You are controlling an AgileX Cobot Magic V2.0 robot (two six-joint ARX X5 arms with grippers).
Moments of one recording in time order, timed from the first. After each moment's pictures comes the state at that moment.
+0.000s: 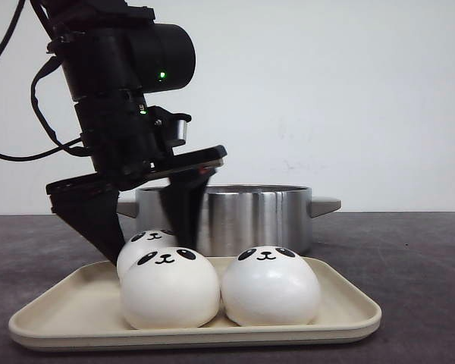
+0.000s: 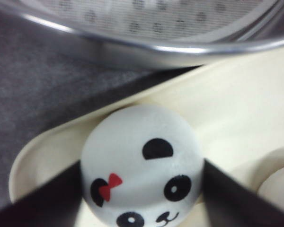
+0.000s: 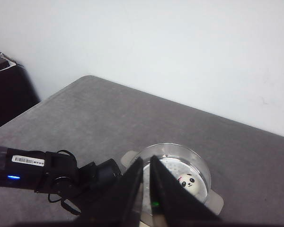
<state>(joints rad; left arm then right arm) -0.67 1.74 1.15 -0.63 0.05 -0.35 1.05 1.20 2.17 -1.25 0.40 0.24</state>
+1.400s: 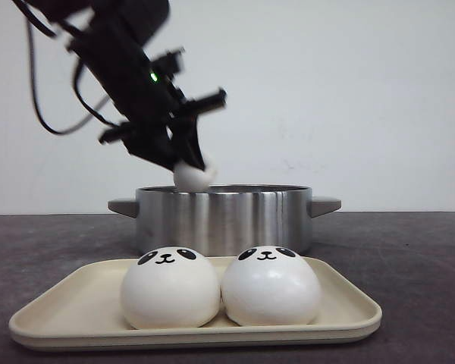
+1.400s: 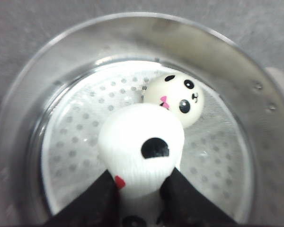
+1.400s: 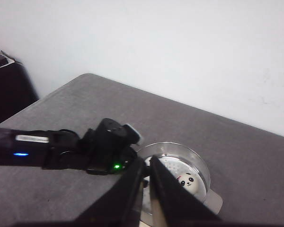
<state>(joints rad) -0.53 1.79 1.27 -0.16 0.03 -0.19 1.05 1.20 2.17 -1.25 0.40 0.23</state>
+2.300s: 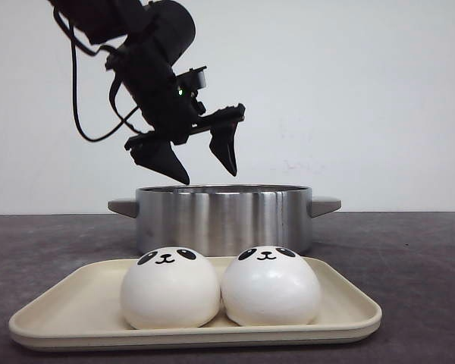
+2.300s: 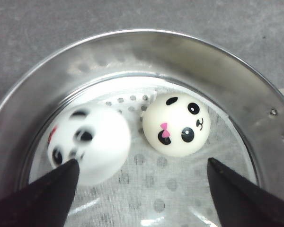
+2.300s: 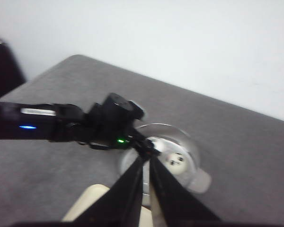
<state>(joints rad) -0.53 1.90 1.48 -0.30 0.03 -0.18 1.05 1.20 2.15 -1.35 0.47 0.27</state>
